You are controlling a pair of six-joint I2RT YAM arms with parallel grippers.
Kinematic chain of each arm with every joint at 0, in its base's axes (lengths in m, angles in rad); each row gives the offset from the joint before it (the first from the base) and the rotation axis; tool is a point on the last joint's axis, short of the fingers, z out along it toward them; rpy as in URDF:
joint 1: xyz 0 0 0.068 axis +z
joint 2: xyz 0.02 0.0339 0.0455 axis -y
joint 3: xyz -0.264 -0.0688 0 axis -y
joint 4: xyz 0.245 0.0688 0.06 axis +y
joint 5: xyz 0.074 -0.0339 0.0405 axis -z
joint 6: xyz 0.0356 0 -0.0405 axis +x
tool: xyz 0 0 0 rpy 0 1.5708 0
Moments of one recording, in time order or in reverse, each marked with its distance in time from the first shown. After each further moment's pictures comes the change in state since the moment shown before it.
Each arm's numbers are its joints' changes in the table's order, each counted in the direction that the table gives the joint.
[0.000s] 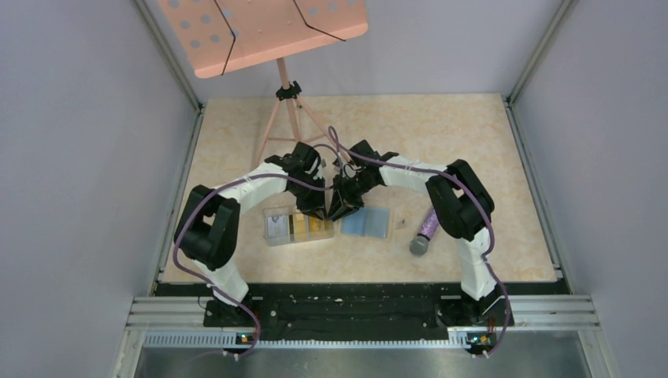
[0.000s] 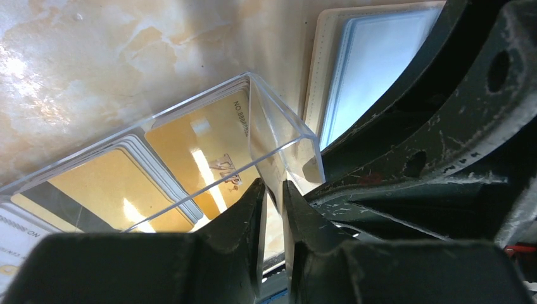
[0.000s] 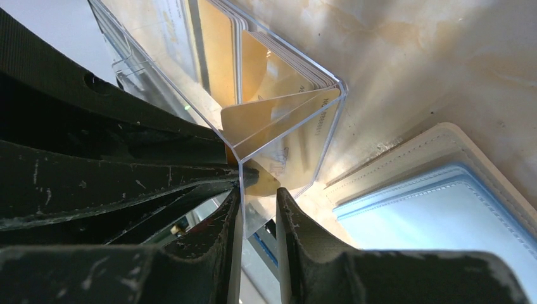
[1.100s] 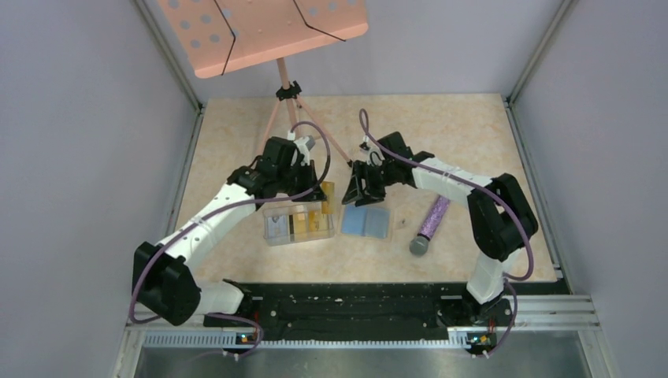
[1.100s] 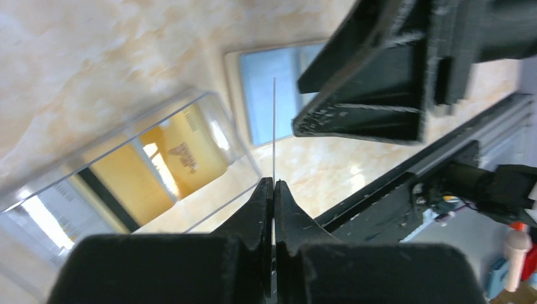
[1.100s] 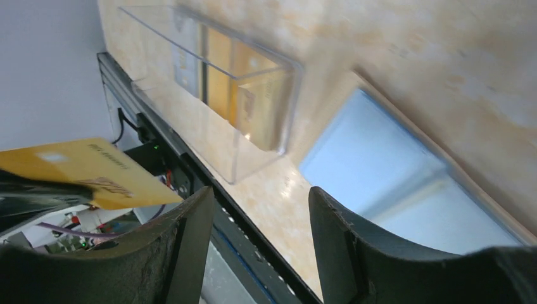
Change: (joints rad) left arm -0.008 0.396 -0.058 -0.072 -0.018 0.002; right arm -0.093 0.294 -0.192 -0.103 0.138 -0.027
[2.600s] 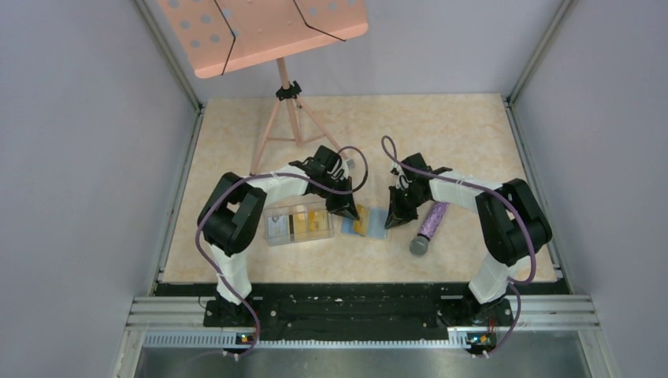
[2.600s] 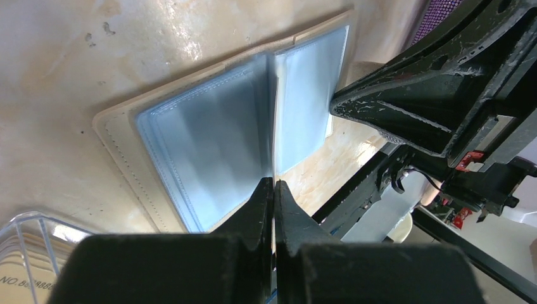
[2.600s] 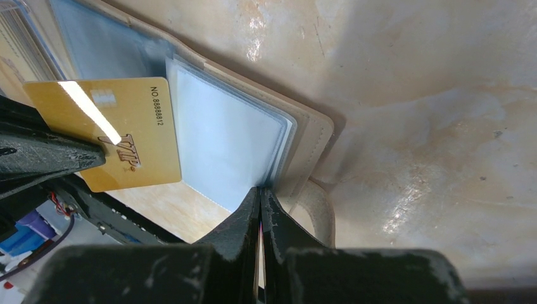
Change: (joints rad) left arm -0.087 -0.571 0.100 -0.227 0.304 -0.121; right arm -0.141 0.079 -0.286 0.129 0.233 -0.113
